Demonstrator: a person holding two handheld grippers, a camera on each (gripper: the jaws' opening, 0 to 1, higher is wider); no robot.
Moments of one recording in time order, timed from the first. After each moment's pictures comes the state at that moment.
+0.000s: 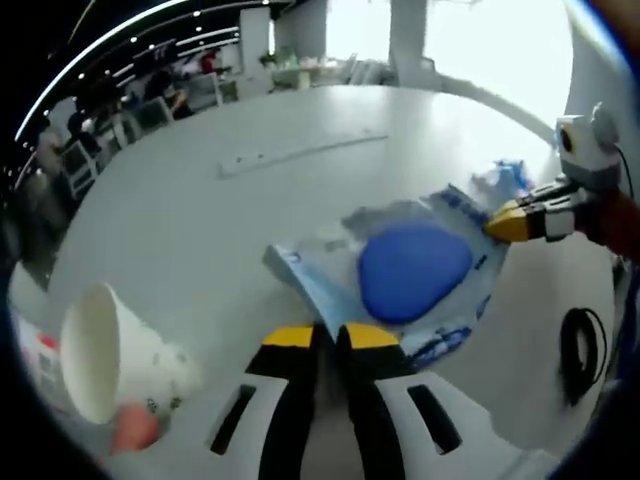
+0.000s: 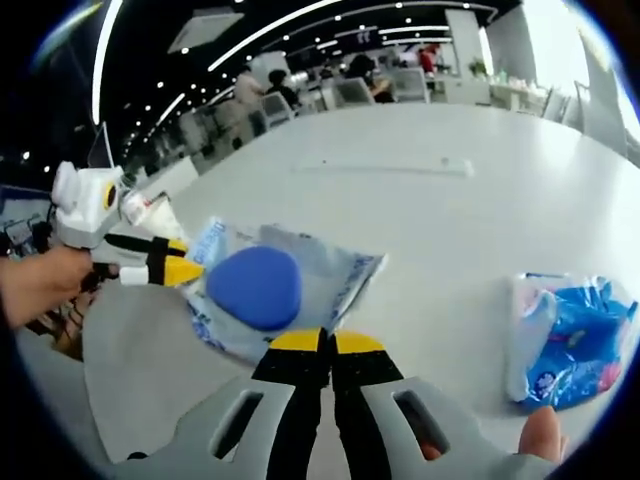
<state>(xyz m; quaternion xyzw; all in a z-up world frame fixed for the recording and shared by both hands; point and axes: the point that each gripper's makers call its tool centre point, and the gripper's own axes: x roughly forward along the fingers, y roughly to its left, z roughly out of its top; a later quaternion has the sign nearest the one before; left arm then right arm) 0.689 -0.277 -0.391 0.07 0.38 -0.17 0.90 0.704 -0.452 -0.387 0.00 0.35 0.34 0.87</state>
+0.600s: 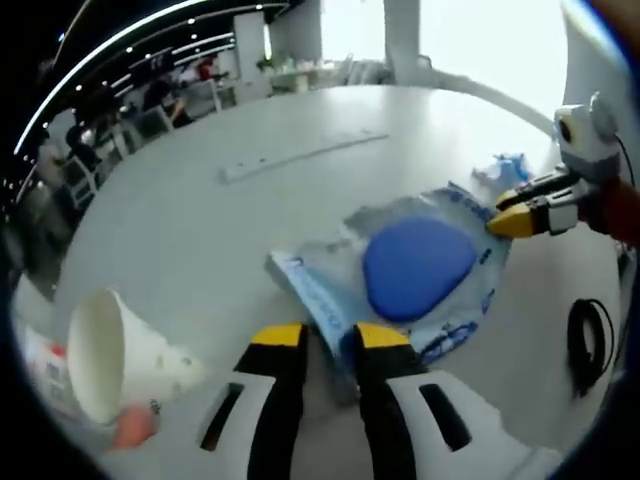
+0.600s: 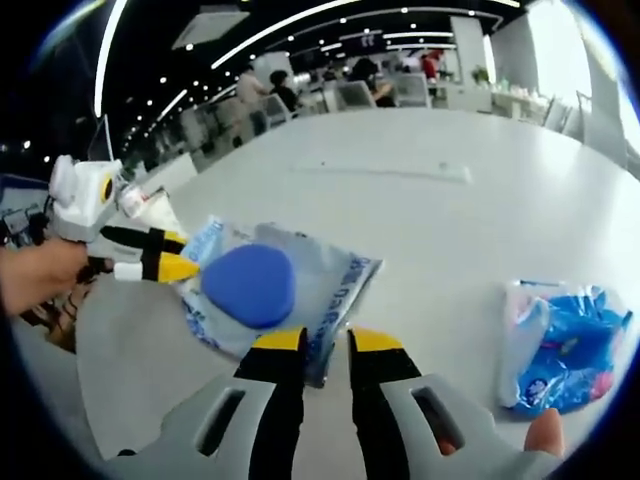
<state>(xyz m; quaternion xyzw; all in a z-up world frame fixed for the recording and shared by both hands) 0.688 -0.273 -0.385 0.09 0.37 -0.17 0.91 0.706 -0.456 -0.386 -0.02 0.34 0.34 0.88</state>
